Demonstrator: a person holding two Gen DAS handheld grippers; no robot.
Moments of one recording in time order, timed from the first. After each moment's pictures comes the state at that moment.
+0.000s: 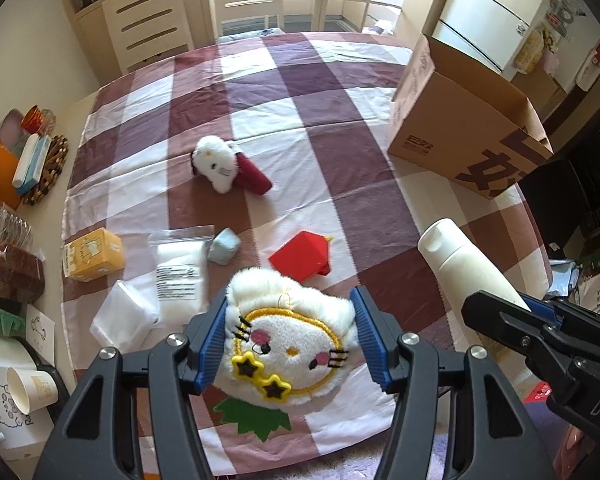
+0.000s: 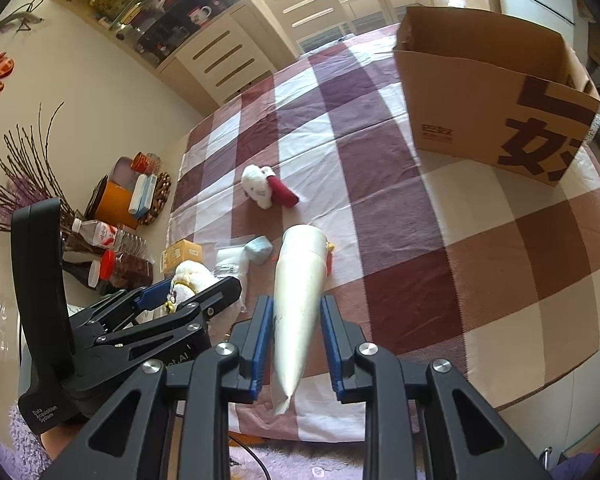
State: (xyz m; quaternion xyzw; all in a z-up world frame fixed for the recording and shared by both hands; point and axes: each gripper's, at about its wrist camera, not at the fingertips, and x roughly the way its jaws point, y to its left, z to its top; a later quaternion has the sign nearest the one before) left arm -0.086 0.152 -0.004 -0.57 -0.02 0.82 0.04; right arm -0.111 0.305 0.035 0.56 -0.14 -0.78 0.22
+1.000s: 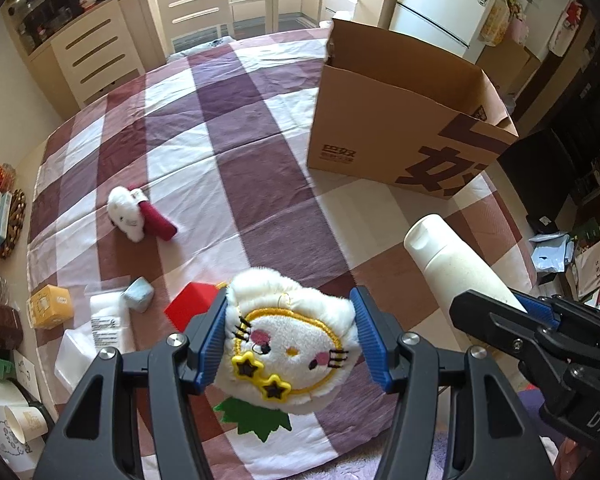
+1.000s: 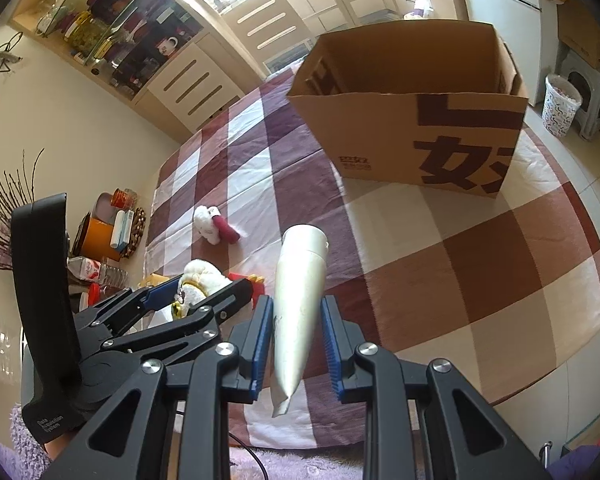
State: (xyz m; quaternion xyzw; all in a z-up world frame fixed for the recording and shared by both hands) left arm -0.129 0.263 -0.004 -0.57 0.03 0.82 0.09; right arm -0.143 0.399 0.033 0.55 -0.17 -0.80 0.19
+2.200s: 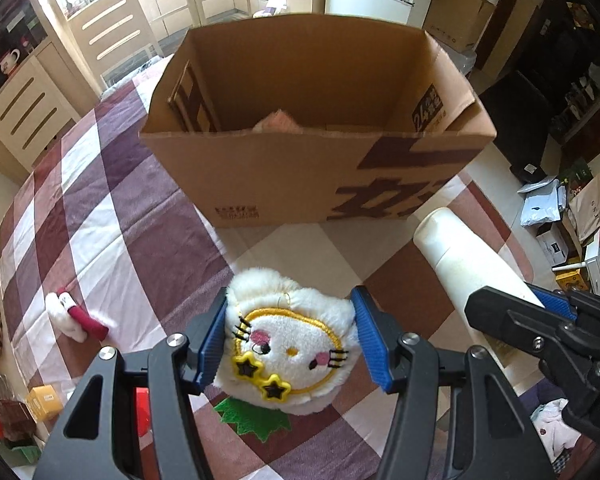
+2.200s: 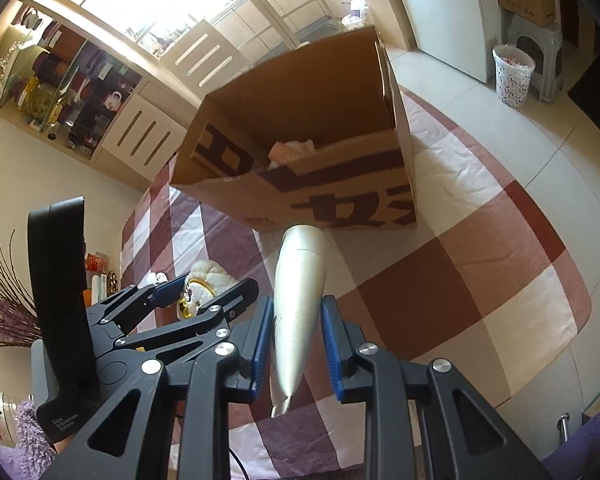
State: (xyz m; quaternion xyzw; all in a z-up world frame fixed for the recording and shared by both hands) left arm -0.205 0.374 -0.028 -0.58 0.11 0.79 0.16; right arm -0.196 0.493 0.013 0.54 -0.23 -0.80 0.11
